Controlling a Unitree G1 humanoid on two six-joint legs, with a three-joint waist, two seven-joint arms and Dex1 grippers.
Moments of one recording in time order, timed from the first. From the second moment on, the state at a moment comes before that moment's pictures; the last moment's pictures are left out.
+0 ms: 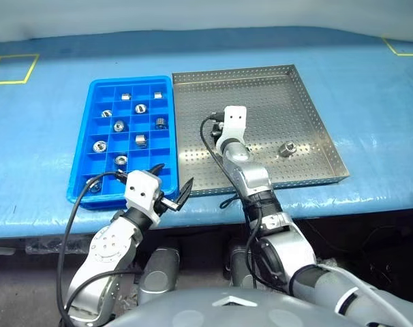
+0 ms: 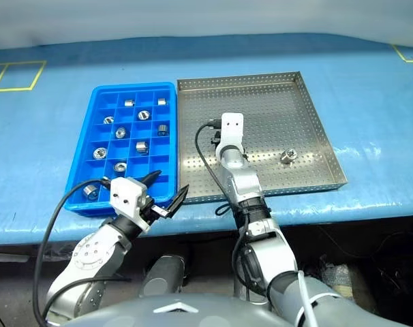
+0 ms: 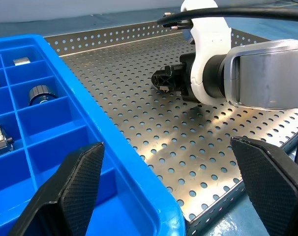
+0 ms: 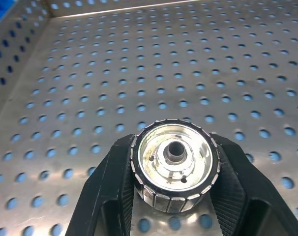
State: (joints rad) left arm 0.32 0.26 -0.17 -0.71 -0.20 0.47 -0.25; right arm -0.58 0.14 0.07 0.41 0.09 0.40 -0.20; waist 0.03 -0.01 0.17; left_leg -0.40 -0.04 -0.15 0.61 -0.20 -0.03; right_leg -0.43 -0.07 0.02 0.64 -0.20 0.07
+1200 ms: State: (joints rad) left arm 0.42 0.20 -0.08 -0.73 -0.20 0.36 -0.22; right arm -0.48 0.06 0.38 -0.15 0.11 0.88 0.22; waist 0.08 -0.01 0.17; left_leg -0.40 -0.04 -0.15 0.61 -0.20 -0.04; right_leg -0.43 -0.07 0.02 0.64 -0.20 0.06
